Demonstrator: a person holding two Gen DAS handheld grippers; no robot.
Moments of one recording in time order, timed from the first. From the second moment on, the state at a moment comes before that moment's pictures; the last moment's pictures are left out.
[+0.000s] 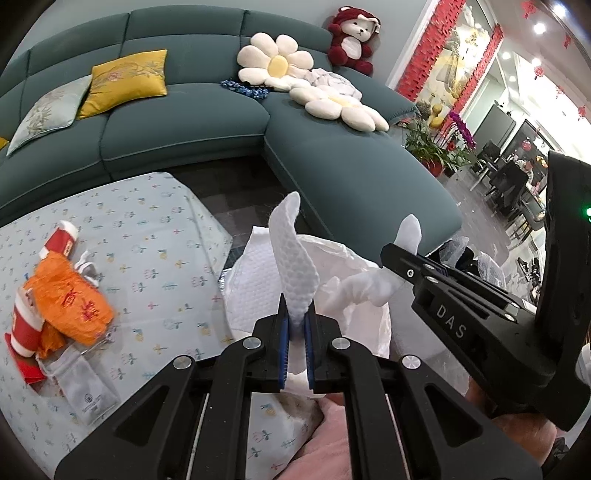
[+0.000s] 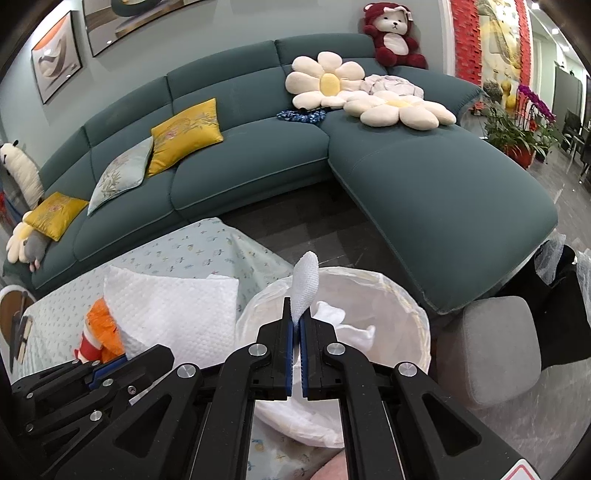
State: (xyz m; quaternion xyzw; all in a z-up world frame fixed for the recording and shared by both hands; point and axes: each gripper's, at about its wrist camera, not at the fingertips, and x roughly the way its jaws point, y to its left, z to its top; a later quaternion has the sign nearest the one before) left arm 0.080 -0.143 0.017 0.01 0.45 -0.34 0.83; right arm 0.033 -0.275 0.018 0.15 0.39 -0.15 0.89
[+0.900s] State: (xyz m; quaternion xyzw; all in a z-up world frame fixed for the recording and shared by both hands) left arm 0.099 -0.038 0.010 -0.04 0.46 -0.21 0.86; right arm 0.054 -0.188 0.027 0.08 0.40 -0.11 0.91
